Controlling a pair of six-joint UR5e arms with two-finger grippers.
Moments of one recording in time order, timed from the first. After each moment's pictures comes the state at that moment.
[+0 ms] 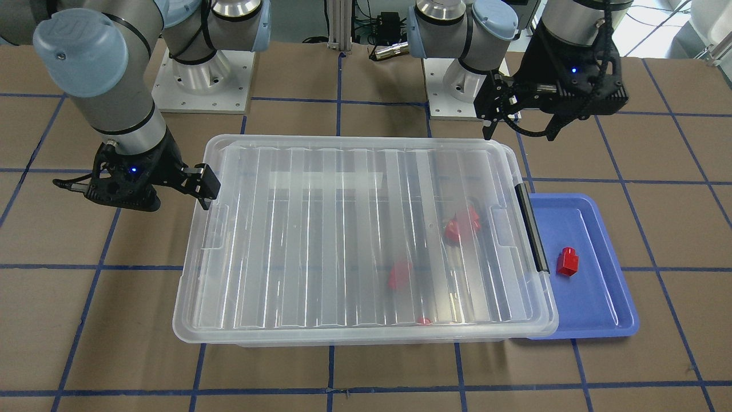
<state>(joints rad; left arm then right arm) -1.49 -1.56 -1.49 -1.64 1.58 0.02 1.55 -1.44 1.74 -1.88 -1.59 0.12</state>
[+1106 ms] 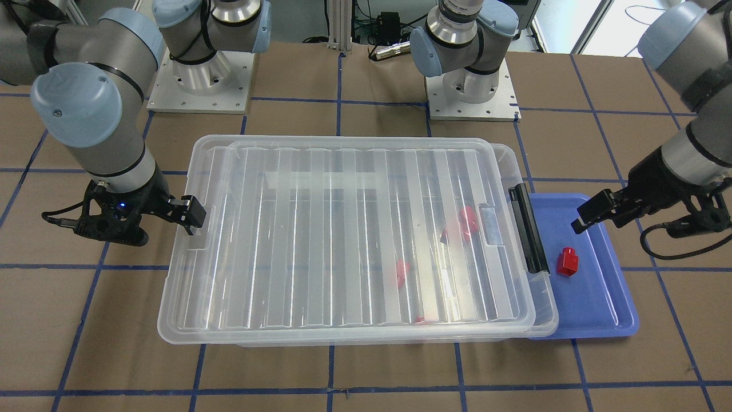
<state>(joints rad) -1.13 -1.76 -1.69 -1.27 1.40 0.23 1.52 -1.37 1.72 -1.90 -1.65 0.08</state>
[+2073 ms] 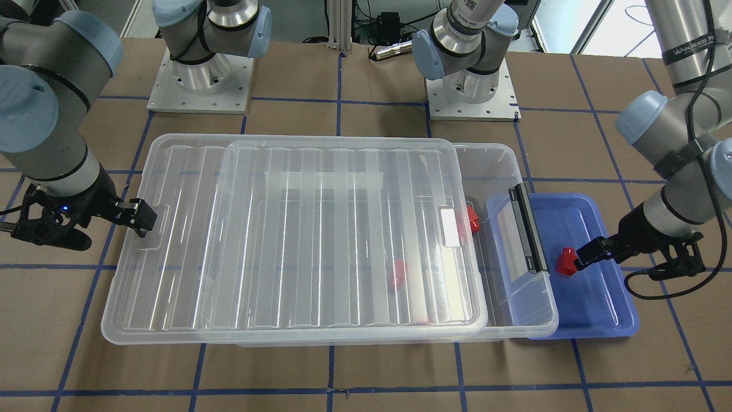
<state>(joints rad) -1.08 -1.94 -1.79 -1.01 1.48 0.32 1.39 -1.38 1.72 -1.90 -1.72 -0.08</state>
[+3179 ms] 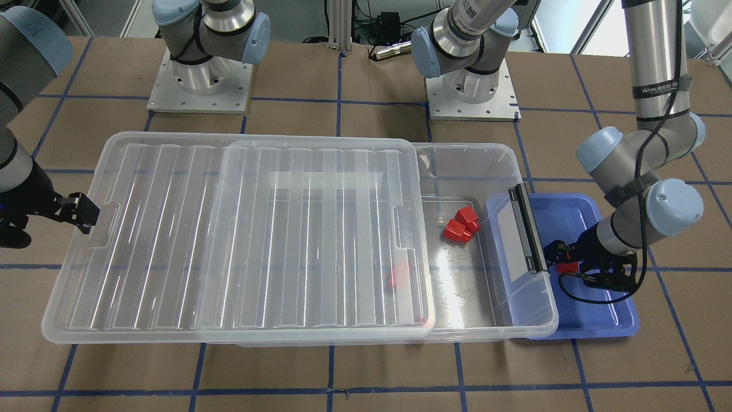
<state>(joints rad) -1.12 -2.02 -1.86 -0.91 1.57 0.59 1.29 -1.37 1.68 -1.91 -1.76 -0.28</state>
